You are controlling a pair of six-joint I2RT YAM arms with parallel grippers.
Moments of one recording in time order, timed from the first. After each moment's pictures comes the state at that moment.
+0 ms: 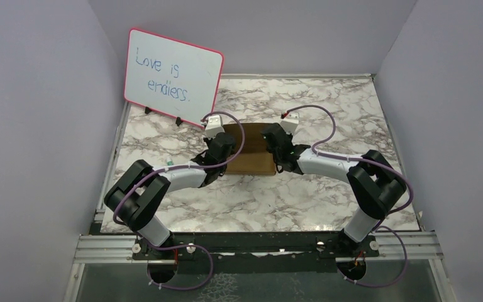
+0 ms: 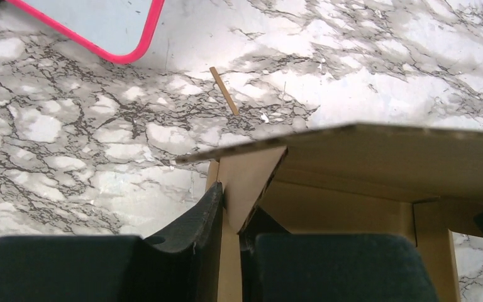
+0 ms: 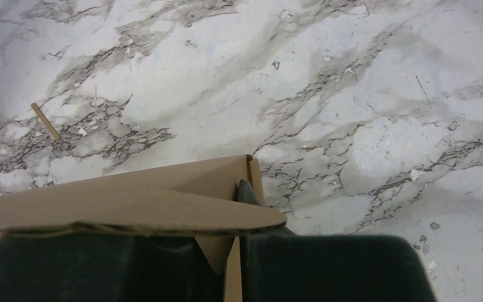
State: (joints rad) left arm -0.69 1.58 0.71 0.39 -0.58 -0.57; right arm 0.75 1.69 0.97 0.03 0.65 0.69
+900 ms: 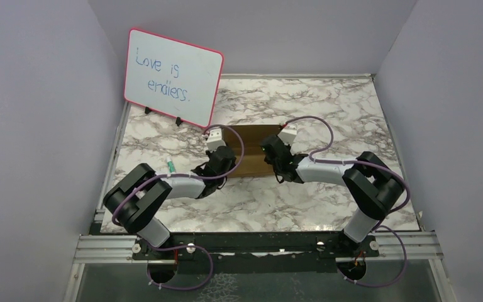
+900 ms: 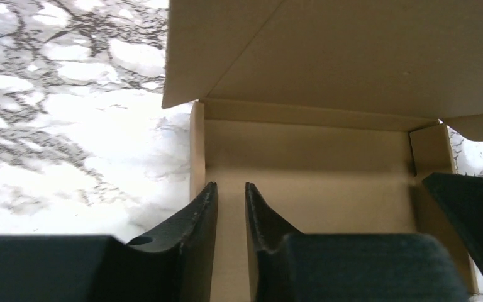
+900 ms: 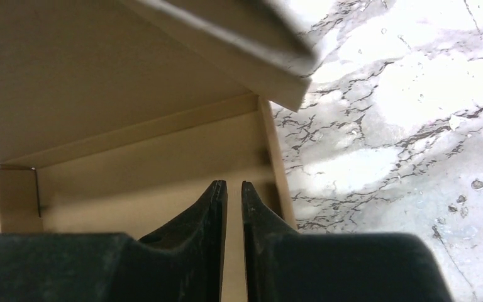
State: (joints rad) left arm -0.76 1.58 0.59 0.47 -0.53 -0.67; right arm 0.80 1.70 0.85 0.11 0.63 0.78
